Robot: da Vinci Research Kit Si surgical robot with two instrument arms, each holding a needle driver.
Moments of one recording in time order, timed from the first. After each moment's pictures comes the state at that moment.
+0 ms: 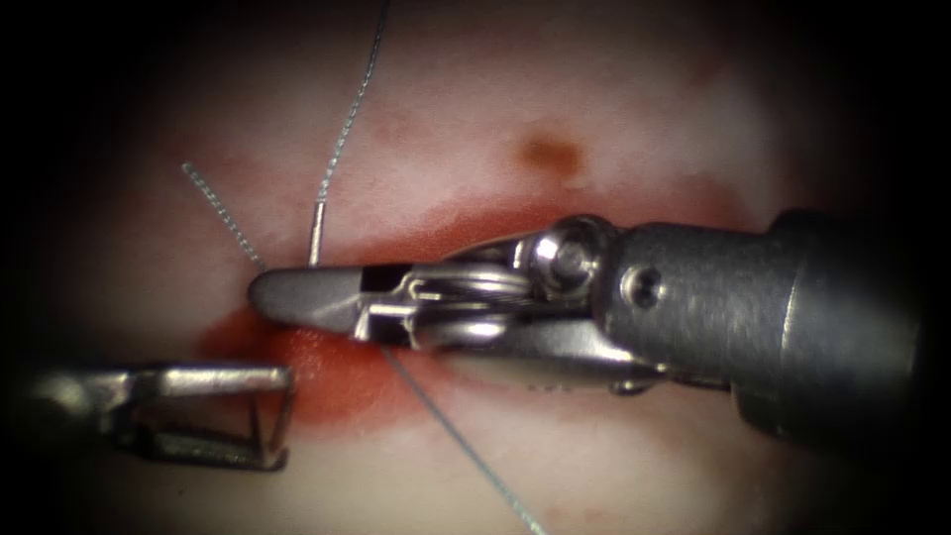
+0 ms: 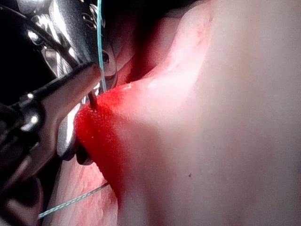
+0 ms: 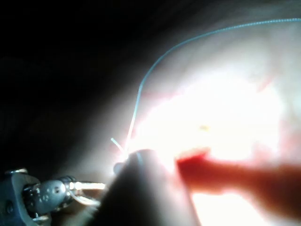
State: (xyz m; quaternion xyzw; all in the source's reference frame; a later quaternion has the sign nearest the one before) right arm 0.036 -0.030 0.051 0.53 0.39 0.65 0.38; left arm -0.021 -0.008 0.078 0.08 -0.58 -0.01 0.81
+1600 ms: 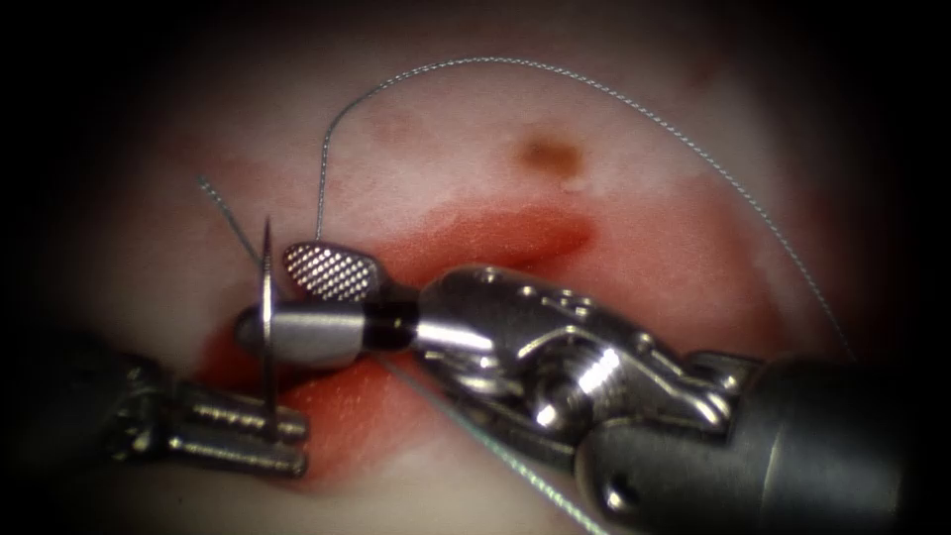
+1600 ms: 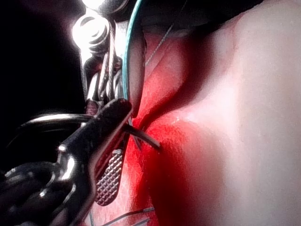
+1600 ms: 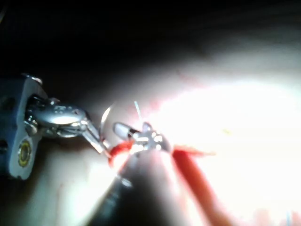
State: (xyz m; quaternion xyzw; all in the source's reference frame) right arm 0.035 -0.030 0.051 0.26 0.58 0.47 0.61; left arm -0.022 -0.008 0.078 0.31 -0.53 -0.28 0.74
